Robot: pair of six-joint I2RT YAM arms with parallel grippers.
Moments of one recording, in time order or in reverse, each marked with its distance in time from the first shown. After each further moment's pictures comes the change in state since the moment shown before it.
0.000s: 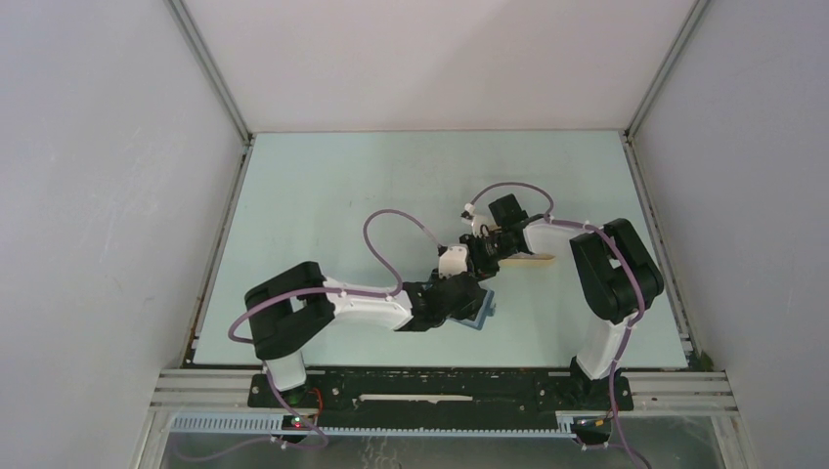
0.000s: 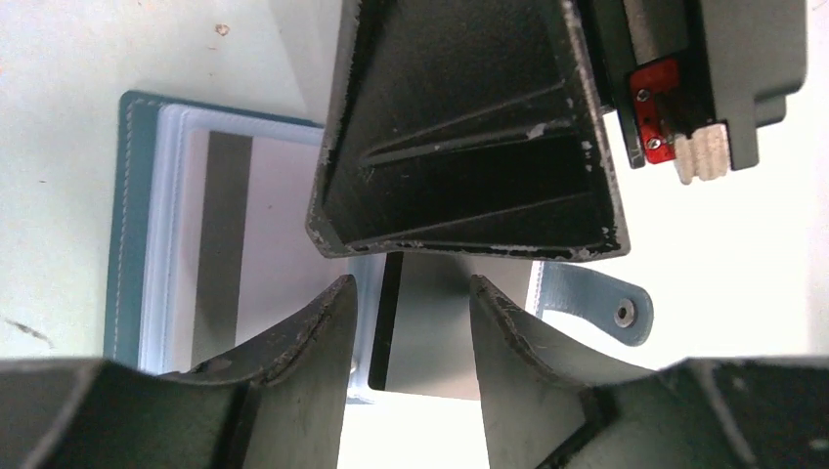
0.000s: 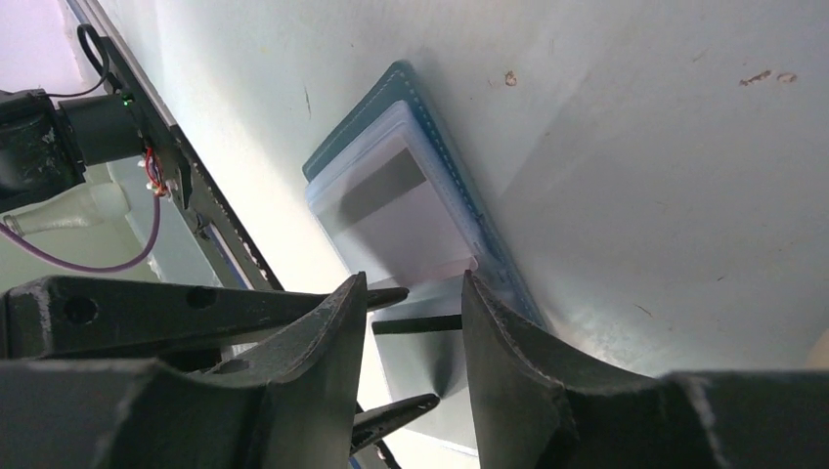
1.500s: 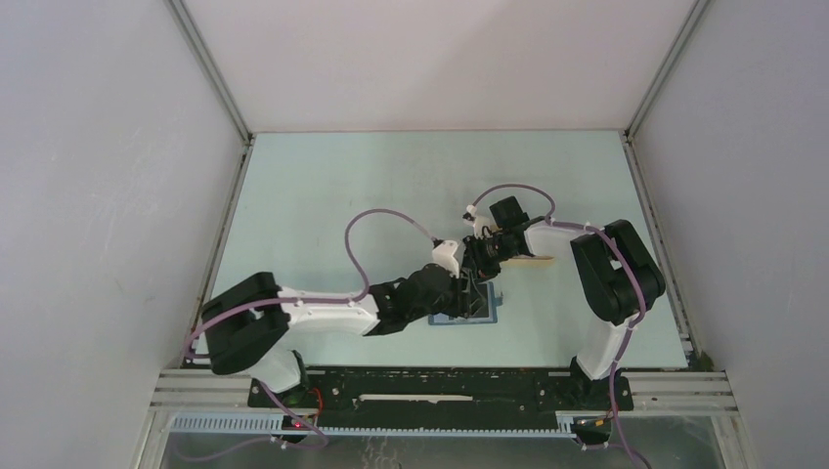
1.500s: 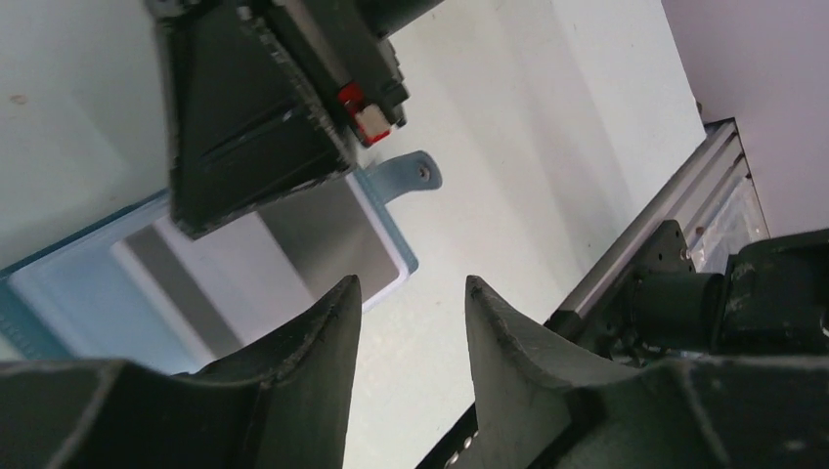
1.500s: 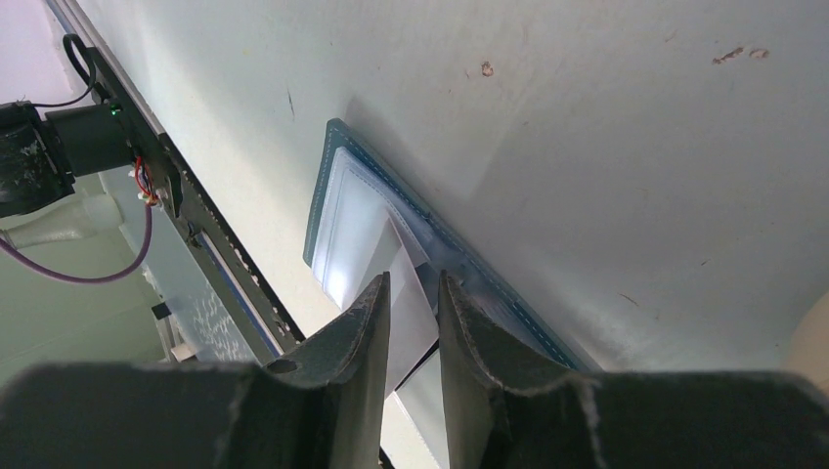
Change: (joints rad) left arm 0.047 -0.262 -0.213 0.306 0.311 0.103; right arm 0.000 -0.011 -0.023 0.019 0.026 0.014
